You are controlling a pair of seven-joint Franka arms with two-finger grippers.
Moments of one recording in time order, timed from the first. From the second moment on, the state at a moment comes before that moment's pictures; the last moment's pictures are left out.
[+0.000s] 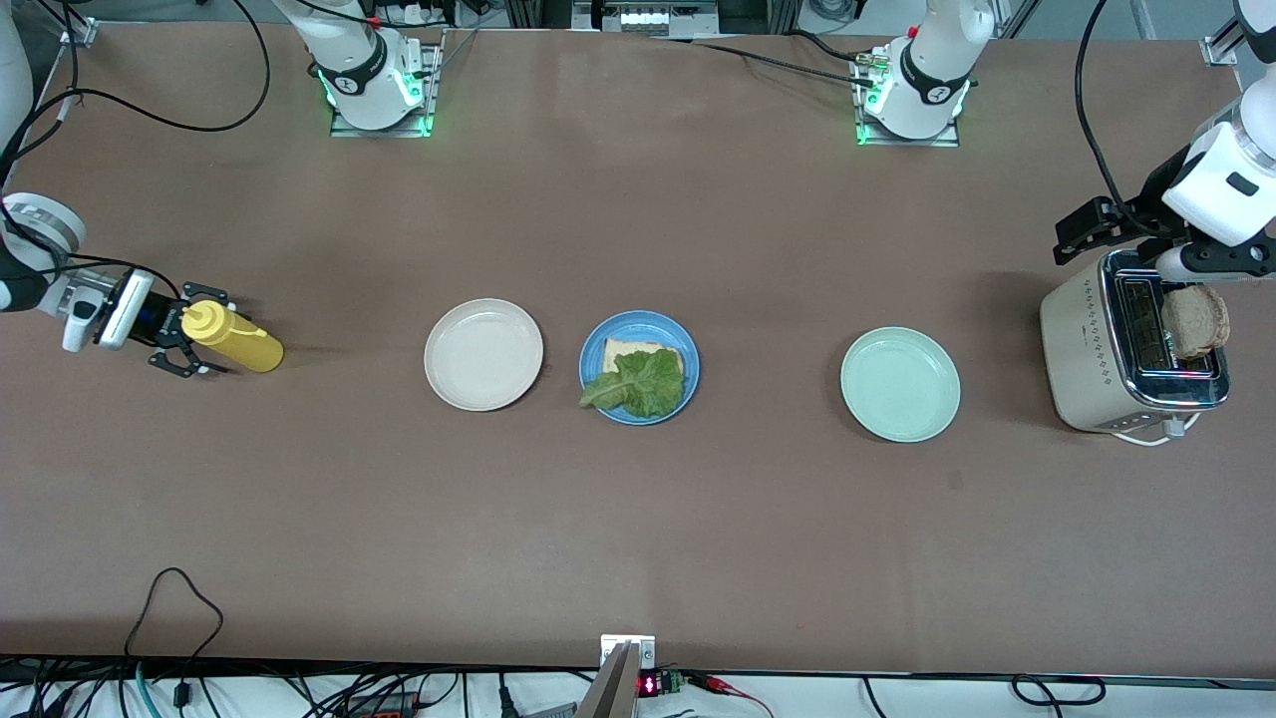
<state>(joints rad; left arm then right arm) 0.03 -0.05 -0.05 -1.74 -0.01 1.67 -0.06 -0.56 0.67 -0.05 -1.91 0.92 1.89 -2.42</state>
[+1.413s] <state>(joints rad) 0.03 -0.05 -0.05 -1.74 -0.01 1.69 -0.06 -0.45 0.58 0.09 -1.88 0.95 2.03 -2.21</state>
